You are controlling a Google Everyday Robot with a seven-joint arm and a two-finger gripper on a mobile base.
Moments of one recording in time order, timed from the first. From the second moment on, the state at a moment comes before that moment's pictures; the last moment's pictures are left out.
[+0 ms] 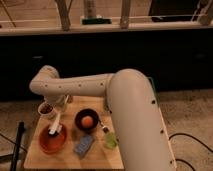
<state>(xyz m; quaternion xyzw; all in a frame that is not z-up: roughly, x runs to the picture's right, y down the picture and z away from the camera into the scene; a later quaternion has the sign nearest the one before) -0.258 0.114 0.795 -0.24 -0.19 -0.57 0.77</state>
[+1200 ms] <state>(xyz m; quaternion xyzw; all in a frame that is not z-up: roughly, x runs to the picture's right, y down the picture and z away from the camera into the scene) -0.230 0.163 0.766 -0.26 -0.21 -0.52 0.79</state>
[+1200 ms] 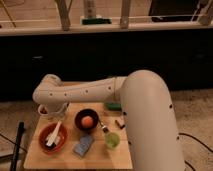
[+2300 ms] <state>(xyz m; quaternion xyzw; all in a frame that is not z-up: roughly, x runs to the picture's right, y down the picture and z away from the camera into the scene) -0.264 0.111 0.795 -0.25 -0.19 -0.55 0.77</state>
